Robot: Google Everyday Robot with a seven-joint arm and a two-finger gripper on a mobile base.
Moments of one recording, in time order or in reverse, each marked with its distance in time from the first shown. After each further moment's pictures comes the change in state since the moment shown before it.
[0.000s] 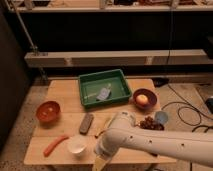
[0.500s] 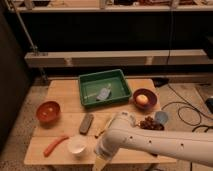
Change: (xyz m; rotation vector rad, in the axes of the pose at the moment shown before) arm 0.000 -0.001 0.001 -0.028 -0.017 -0.015
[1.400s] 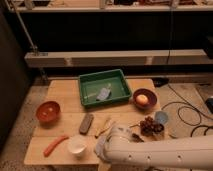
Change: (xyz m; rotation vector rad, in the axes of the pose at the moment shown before) arm -0.016 0.021 0.037 -0.159 0.012 -0.206
